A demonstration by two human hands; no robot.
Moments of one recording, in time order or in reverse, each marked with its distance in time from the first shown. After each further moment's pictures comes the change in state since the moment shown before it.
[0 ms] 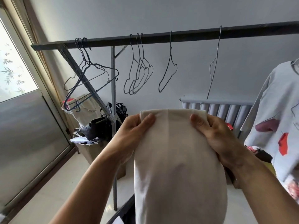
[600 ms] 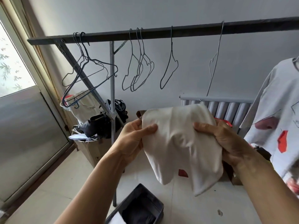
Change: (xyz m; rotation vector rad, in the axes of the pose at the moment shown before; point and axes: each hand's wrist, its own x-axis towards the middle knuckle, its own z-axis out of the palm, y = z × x) left_hand 0.012 -0.035 -0.014 -0.295 -0.026 -0.118; right_hand 0.004 0.013 -0.020 0.159 0.025 0.203
